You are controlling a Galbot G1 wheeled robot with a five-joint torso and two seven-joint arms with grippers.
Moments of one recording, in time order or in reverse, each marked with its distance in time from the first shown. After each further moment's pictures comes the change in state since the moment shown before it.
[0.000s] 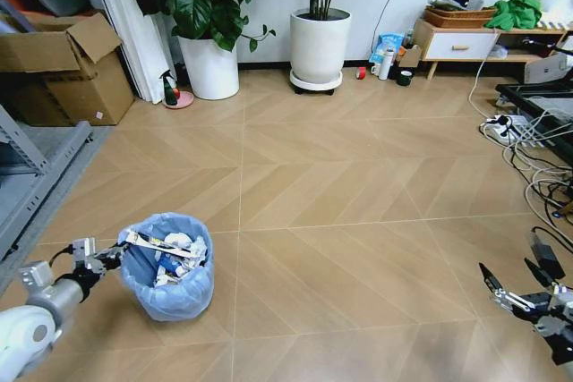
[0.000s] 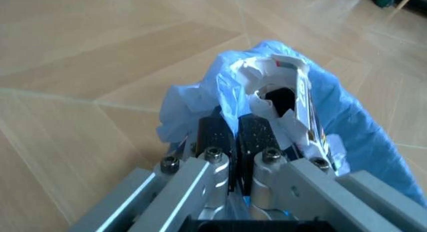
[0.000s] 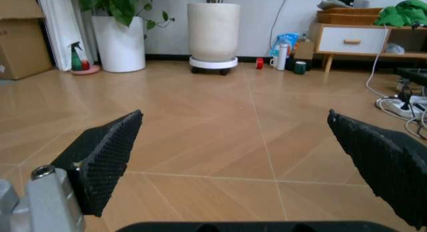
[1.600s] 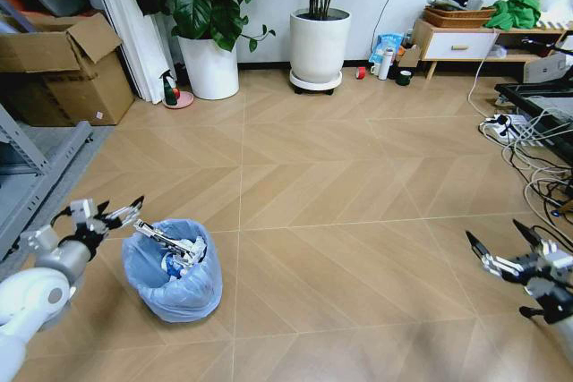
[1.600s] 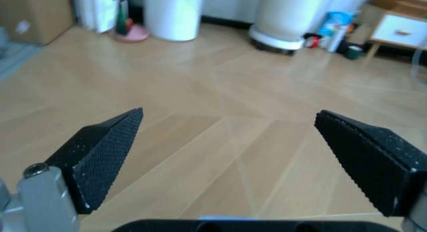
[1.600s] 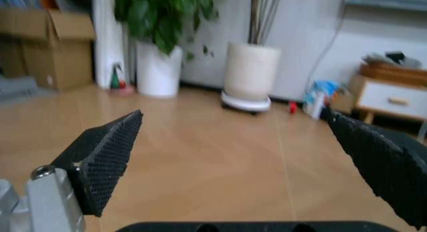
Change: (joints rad) left arm -0.236 0.059 0.125 -0.122 0.068 -0.088 -0.142; right arm 0.075 -0.269 -0.118 0.174 0.053 -0.037 0.192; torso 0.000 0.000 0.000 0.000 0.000
